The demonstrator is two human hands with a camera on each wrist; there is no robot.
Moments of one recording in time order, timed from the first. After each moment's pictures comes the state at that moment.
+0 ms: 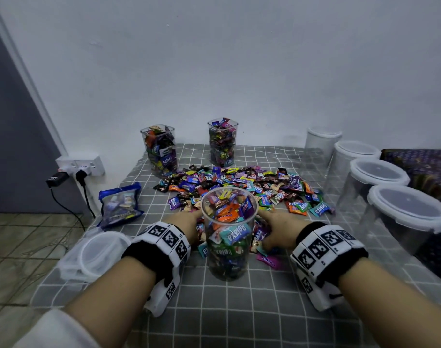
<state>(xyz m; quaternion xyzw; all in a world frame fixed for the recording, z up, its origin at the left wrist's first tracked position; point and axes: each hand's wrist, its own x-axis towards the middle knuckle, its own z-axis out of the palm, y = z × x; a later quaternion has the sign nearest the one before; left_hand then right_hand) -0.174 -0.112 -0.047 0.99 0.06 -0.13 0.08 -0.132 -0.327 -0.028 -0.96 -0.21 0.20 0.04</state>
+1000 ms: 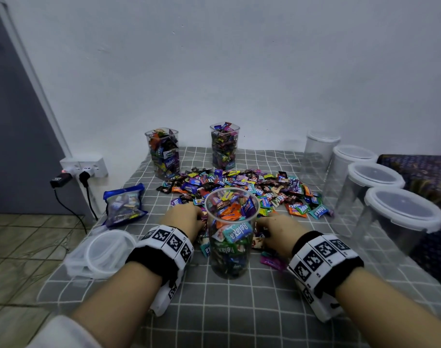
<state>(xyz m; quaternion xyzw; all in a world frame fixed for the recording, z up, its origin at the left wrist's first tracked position) -0.184 -0.118 -0.036 0.99 0.13 -0.01 0.10 -0.149 -0.326 -0.032 -0.96 -0.26 0.10 0.04</state>
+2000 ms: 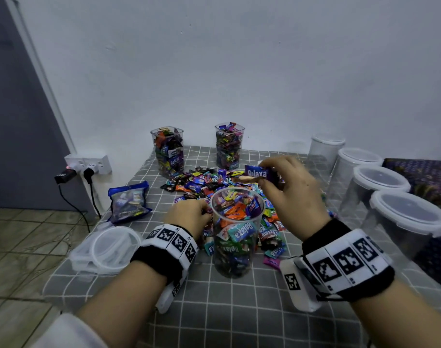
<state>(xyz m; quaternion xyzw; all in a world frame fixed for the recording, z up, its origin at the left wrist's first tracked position) -0.189 -0.117 -0.035 0.98 0.10 0.08 0.14 -0.175 -0.314 0.025 -0.82 -0.30 -0.29 0.38</state>
